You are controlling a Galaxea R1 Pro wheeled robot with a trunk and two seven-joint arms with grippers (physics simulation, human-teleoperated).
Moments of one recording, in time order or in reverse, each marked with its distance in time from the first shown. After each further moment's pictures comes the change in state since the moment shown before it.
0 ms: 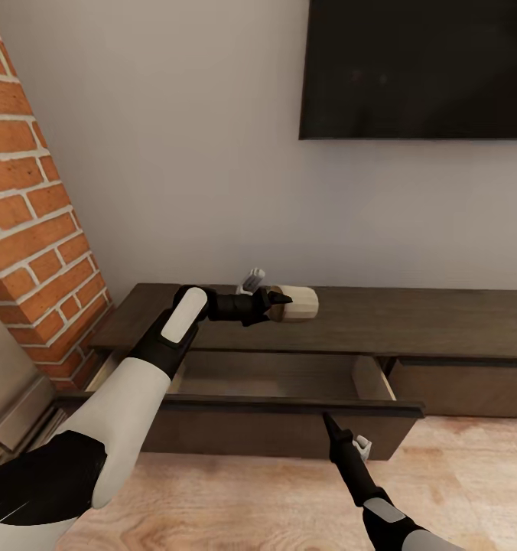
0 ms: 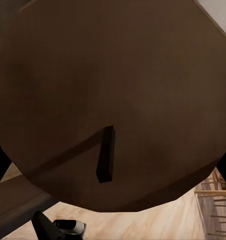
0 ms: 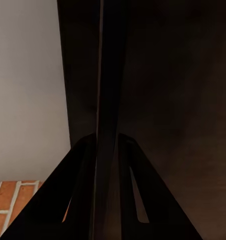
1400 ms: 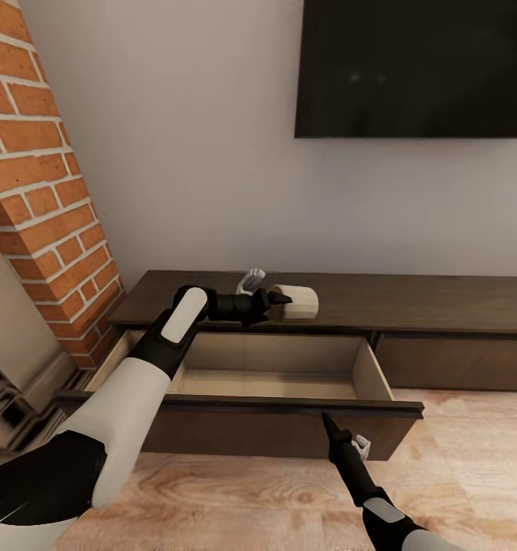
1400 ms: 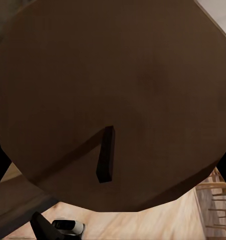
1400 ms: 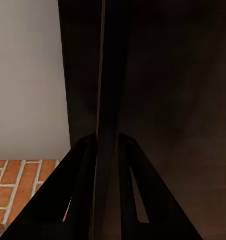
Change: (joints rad) left arm 0.000 0.000 0.000 0.000 0.000 0.000 0.000; right arm 0.000 0.000 -0.003 -0.001 0.020 0.000 0.000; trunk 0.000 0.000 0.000
